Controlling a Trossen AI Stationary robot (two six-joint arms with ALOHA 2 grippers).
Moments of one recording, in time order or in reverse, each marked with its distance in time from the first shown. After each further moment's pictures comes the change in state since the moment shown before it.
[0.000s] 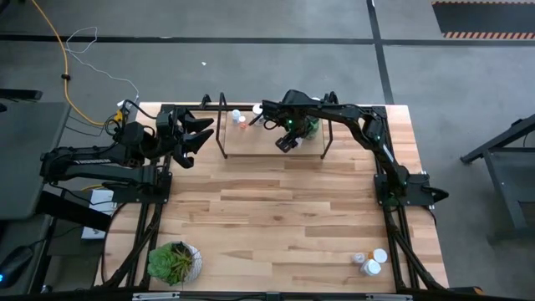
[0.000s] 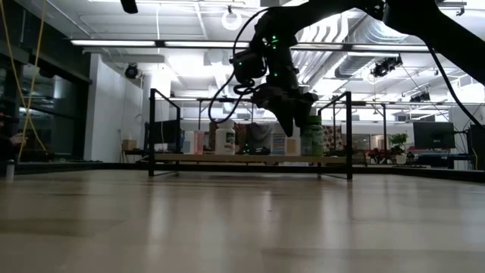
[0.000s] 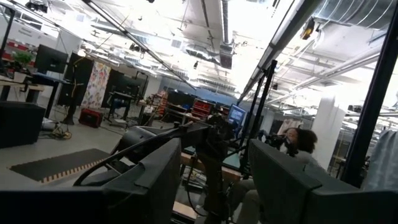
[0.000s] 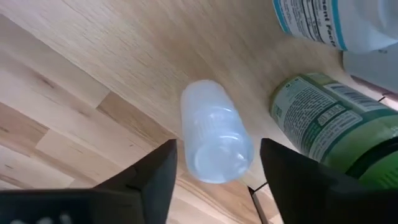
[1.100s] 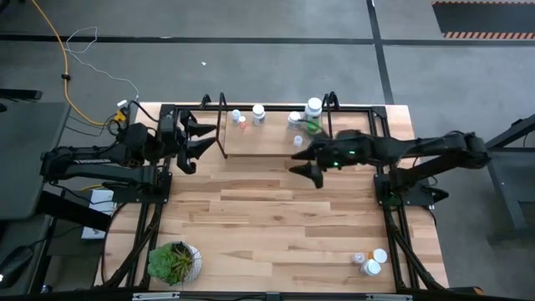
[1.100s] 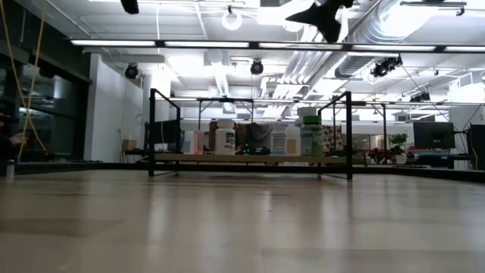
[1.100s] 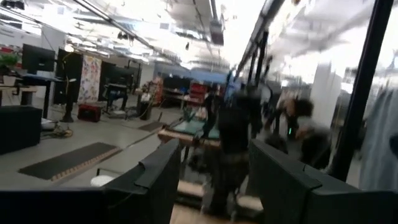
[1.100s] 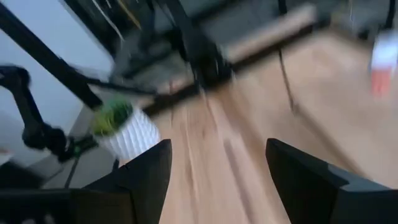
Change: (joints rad) left arm -0.019 -0.001 0.000 -0.084 0.051 0.115; right arm 0.409 -1.093 -1.149 1.498 -0.061 0.078
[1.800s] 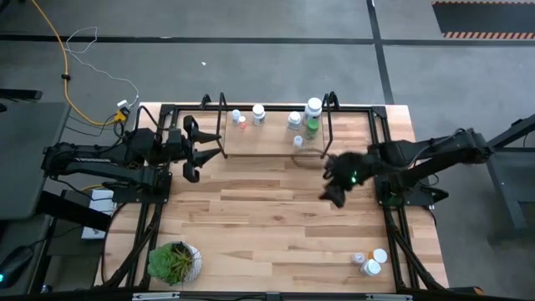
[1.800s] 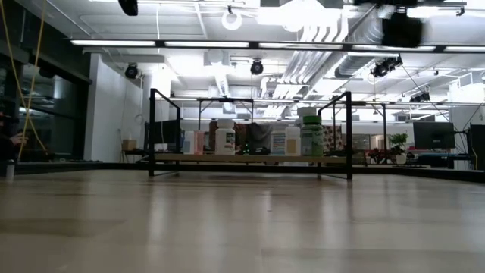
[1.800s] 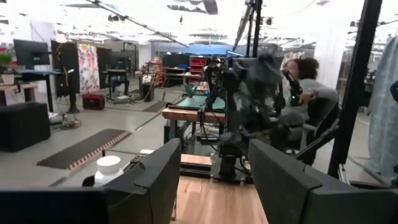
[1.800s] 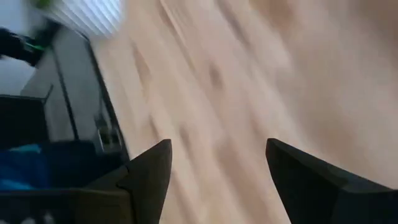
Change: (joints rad) left arm -0.075 0.008 0.000 -0.104 -0.050 0.119; right arm 0.199 -0.032 0.122 -0.758 -0.098 0.420
